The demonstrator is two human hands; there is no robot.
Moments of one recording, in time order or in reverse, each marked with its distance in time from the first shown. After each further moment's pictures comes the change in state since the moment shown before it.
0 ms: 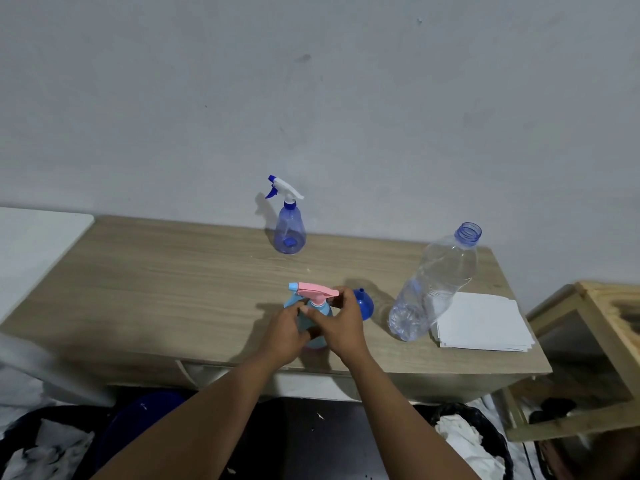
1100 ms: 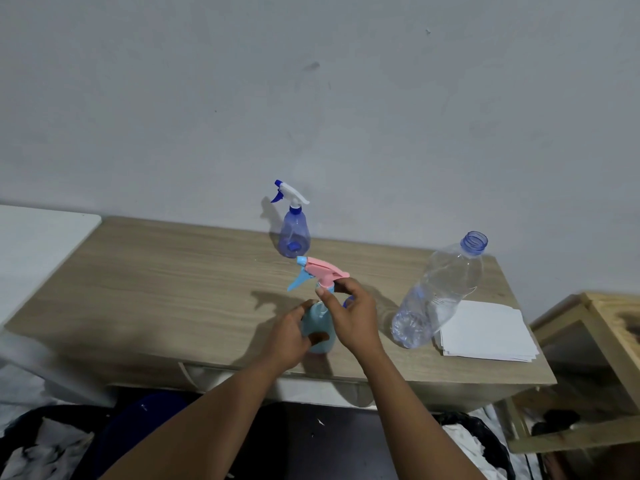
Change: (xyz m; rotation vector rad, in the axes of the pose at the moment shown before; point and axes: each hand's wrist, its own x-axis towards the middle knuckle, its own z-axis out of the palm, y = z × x) left_hand -0.001 0.003 -0.004 -0.045 -0.010 -0.005; right_hand 0.008 -0.037 -0.011 -0.105 0.071 -0.189
